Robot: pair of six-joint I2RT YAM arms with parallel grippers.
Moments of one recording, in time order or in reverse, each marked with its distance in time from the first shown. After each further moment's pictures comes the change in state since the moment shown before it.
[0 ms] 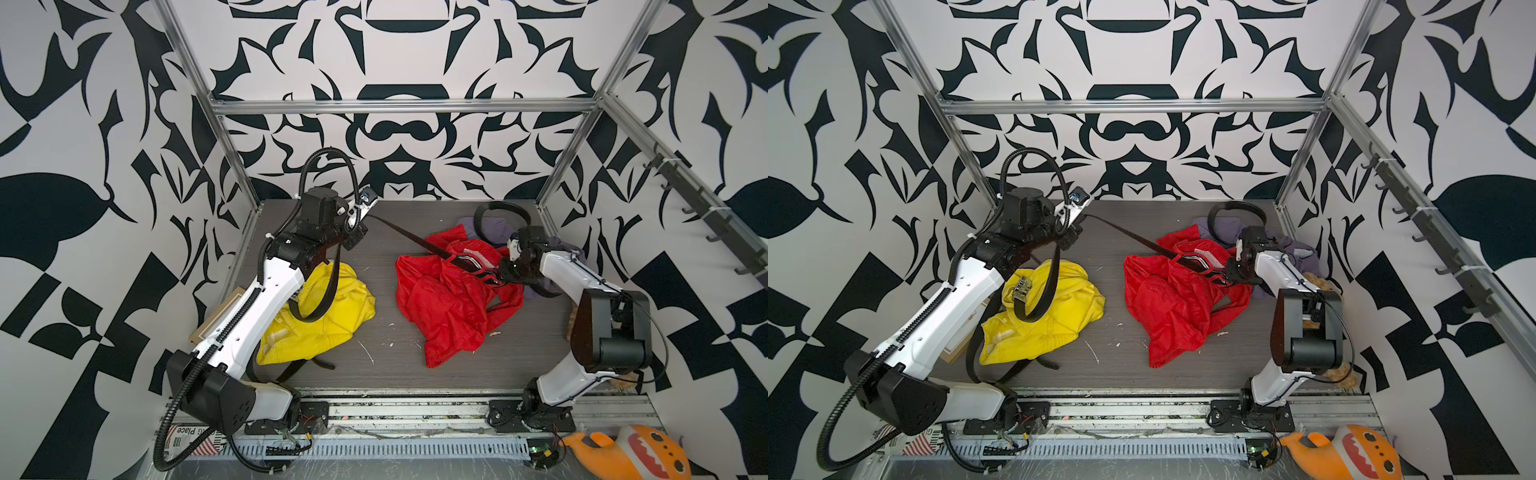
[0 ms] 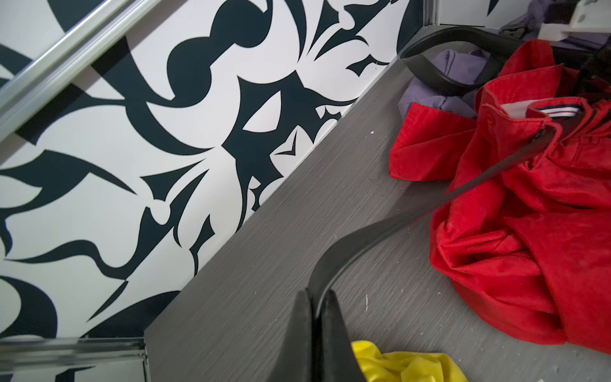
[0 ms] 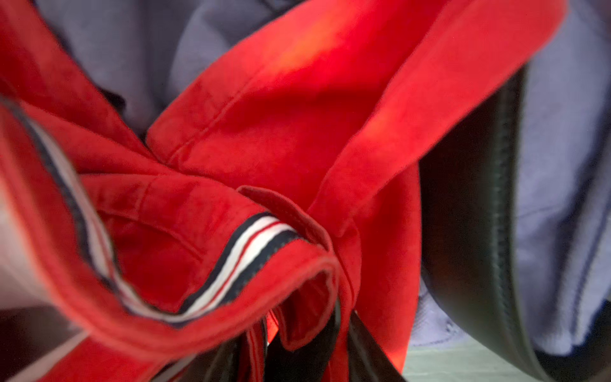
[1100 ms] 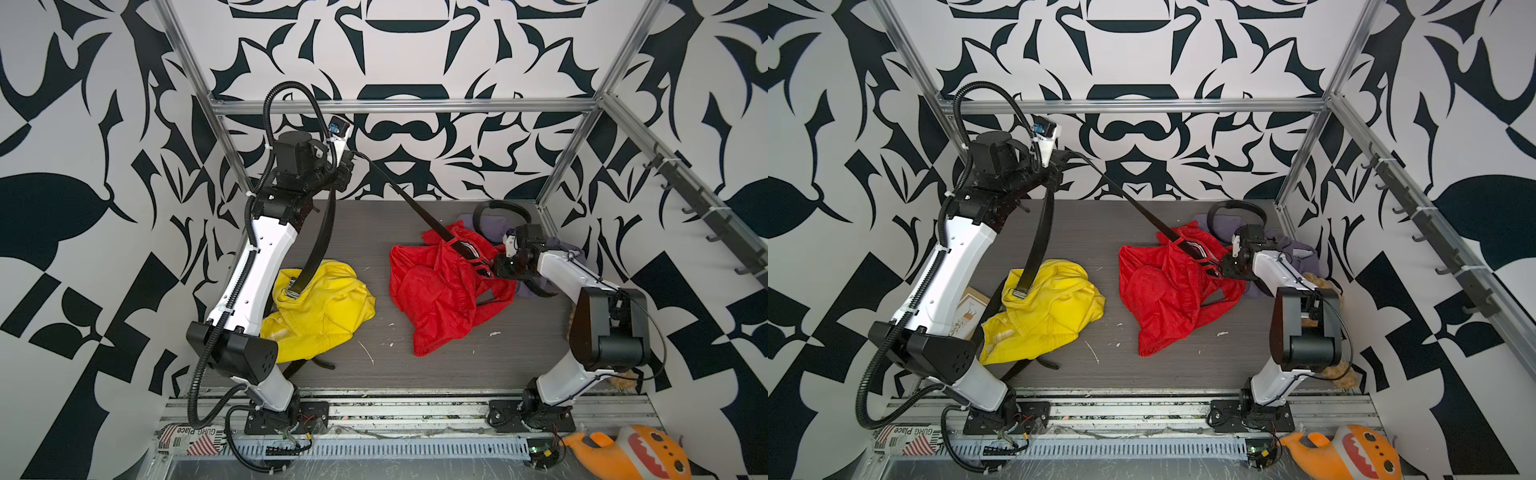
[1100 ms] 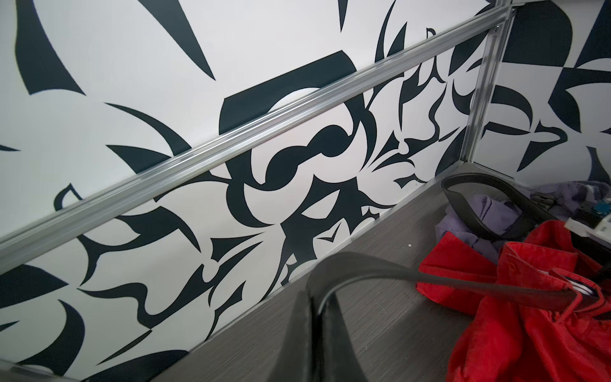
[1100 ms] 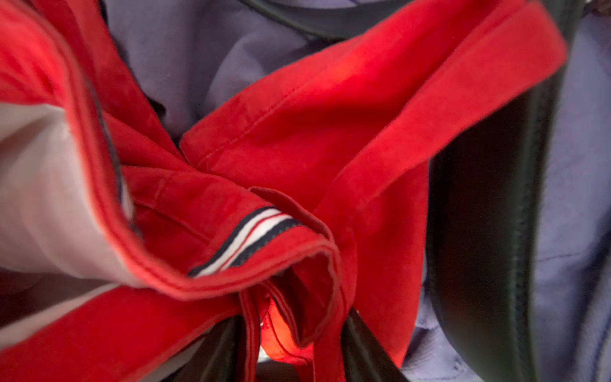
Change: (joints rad) left arm 0.126 0.259 0.546 0.004 0.116 -0.195; right arm 0.013 0.013 0.000 0.074 -0.038 -0.001
